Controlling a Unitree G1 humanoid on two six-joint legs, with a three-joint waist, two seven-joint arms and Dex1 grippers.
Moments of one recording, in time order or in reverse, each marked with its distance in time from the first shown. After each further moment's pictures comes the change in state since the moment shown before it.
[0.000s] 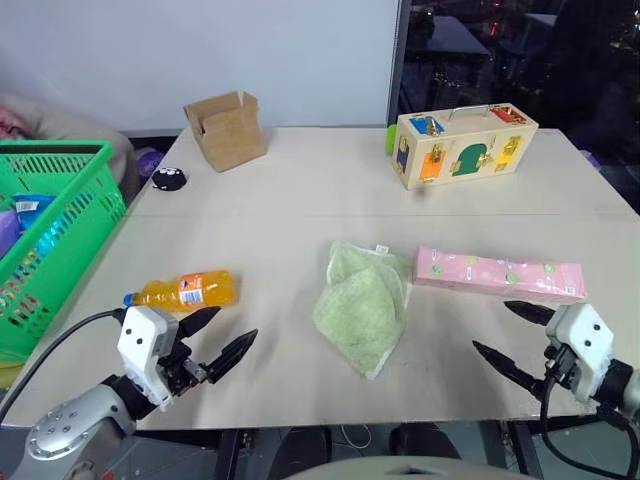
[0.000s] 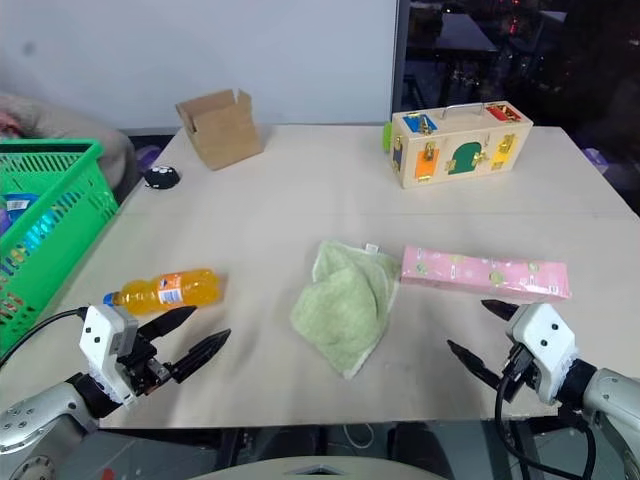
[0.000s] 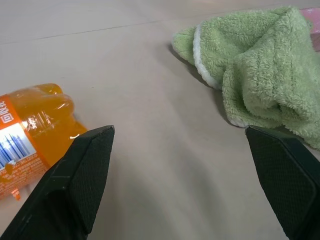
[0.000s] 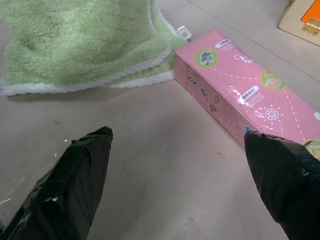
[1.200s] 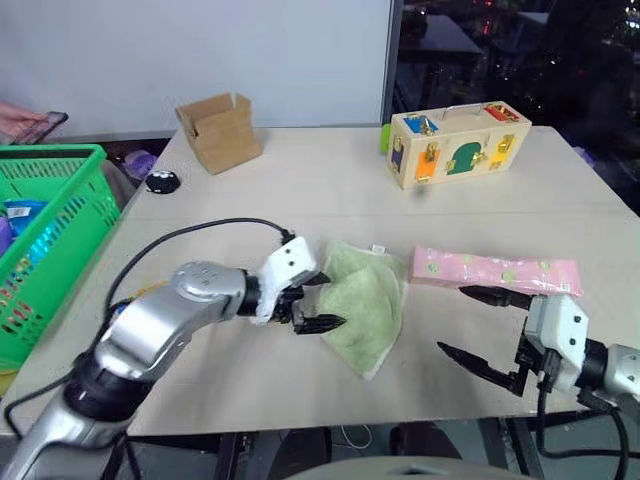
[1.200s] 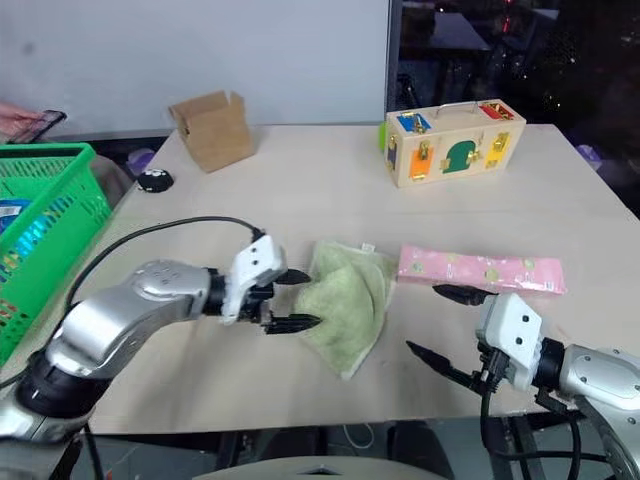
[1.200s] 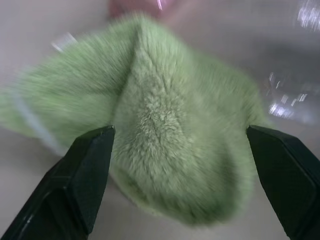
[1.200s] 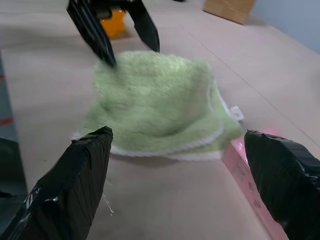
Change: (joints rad) left arm -0.918 0.279 -0.767 0.156 0.100 0.432 -0.106; right arm -0.152 -0.066 0.132 -0.074 0.065 -0.060 0.044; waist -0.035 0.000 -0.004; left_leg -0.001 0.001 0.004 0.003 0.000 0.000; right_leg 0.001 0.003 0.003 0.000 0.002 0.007
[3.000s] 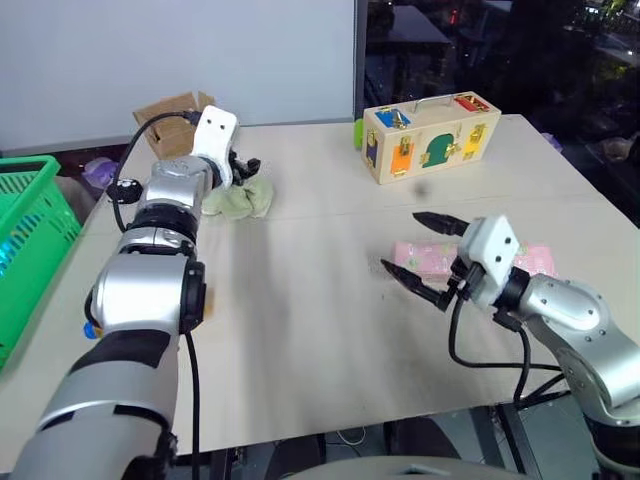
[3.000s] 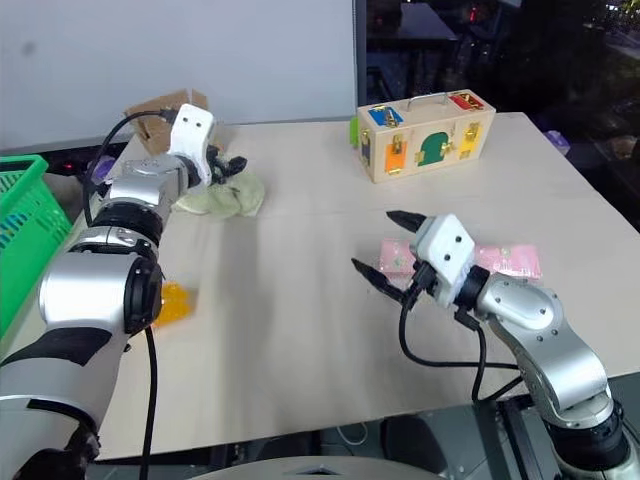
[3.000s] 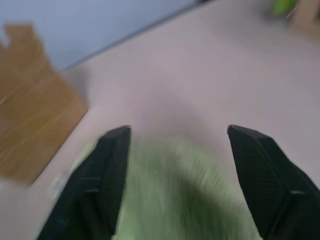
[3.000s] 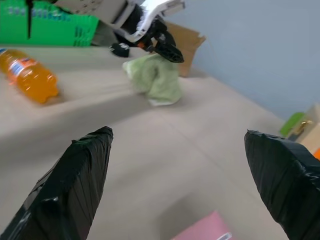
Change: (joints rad) left arm -0.836 -0.271 0.319 1.674 0.490 -0.718 0.294; right arm -0.551 0.201 0.296 0.088 -0.061 0.225 -0.264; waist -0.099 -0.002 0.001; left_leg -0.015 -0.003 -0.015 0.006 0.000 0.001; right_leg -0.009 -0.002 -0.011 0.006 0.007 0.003
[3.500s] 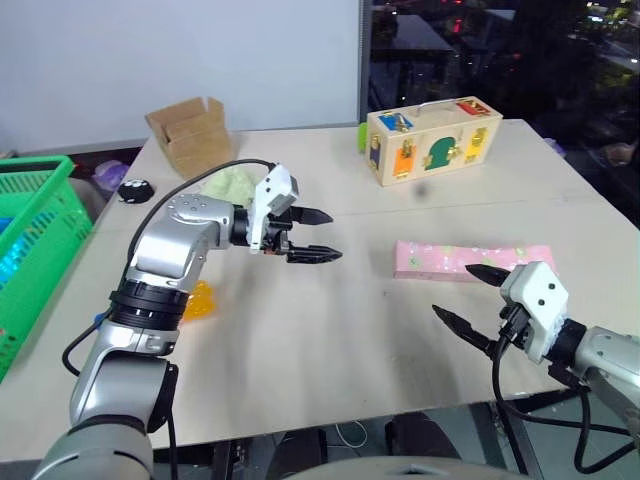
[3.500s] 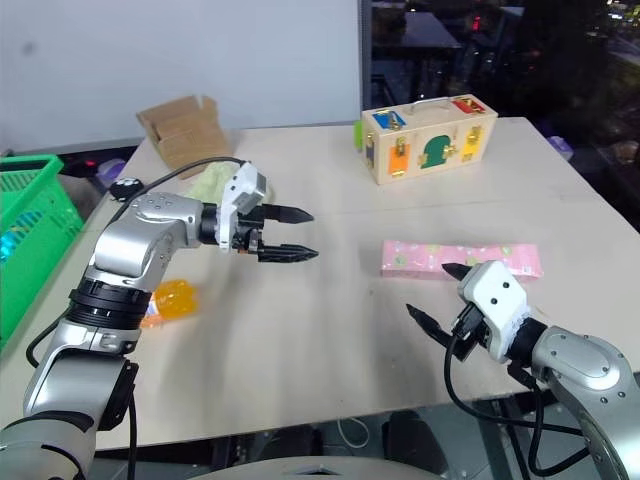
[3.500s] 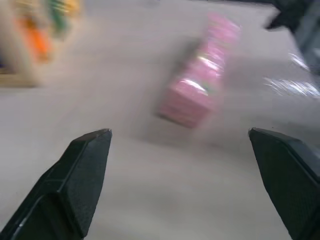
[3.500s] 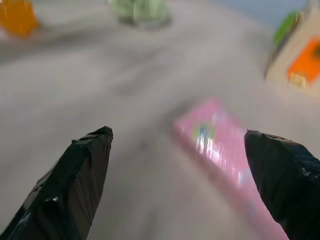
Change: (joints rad) left arm 0.534 0.099 -0.167 -1.128 -0.363 0.428 -0.721; right arm 0.396 -0.150 -0.249 -0.178 0.064 0.125 0.004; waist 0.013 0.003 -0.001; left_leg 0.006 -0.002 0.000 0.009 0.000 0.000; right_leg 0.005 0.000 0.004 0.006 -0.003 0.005
